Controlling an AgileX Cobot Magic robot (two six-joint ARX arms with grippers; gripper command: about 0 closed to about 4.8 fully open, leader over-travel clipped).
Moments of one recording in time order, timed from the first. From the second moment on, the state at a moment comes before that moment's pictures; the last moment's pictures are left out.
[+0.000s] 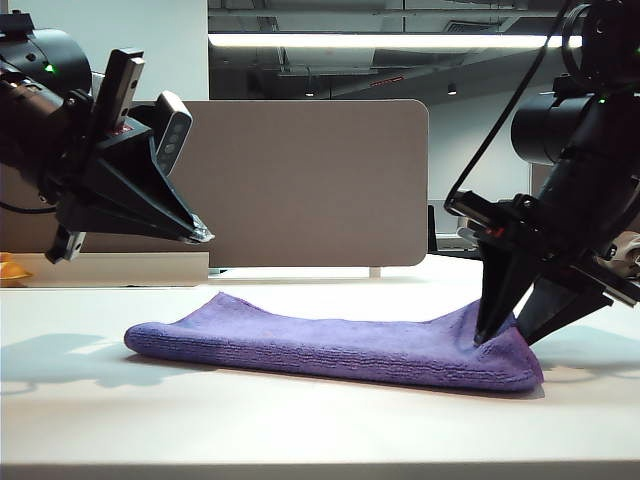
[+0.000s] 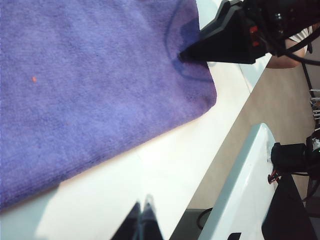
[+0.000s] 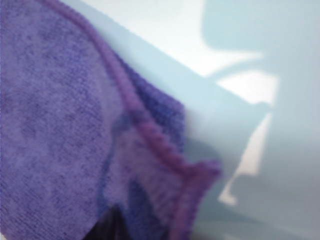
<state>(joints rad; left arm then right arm) -0.26 1.49 0.88 -0.45 0.91 0.00 0.27 1.72 1.04 -0.61 -0.46 0.16</state>
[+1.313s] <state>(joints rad) -0.26 1.49 0.88 -0.33 0.63 0.01 0.33 1.65 1.09 -0.67 -0.55 0.18</state>
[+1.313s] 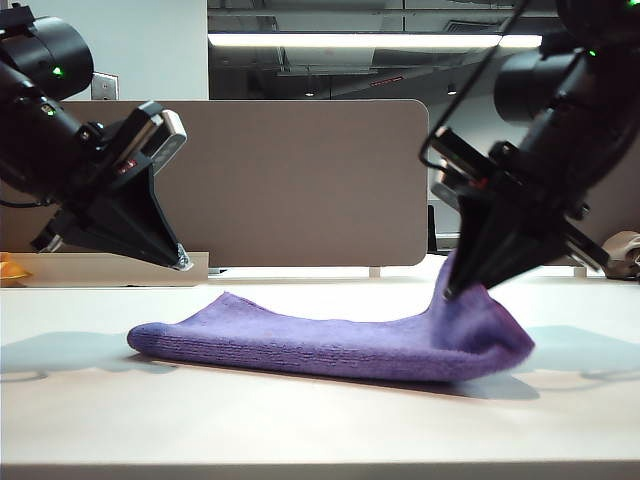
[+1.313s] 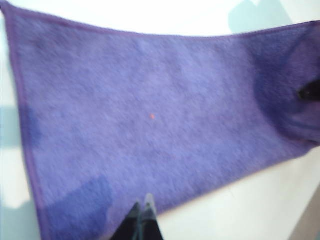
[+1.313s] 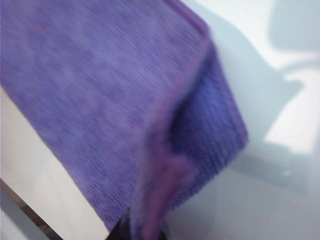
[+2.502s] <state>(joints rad) -0.25 1.61 0.88 -0.22 0.68 0.00 0.43 1.66 1.25 -0.59 -0.64 0.34</state>
